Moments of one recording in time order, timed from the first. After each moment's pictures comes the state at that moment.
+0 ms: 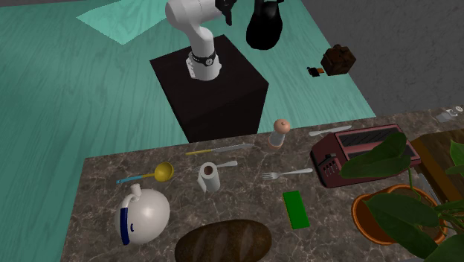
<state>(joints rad) 0.00 -0.77 0.02 -2.33 0.03 1.61 0.01</state>
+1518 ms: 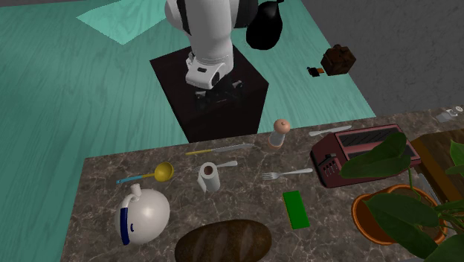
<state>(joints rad) -0.13 -0.29 -0.17 -2.47 -0.04 2.32 -0.08</state>
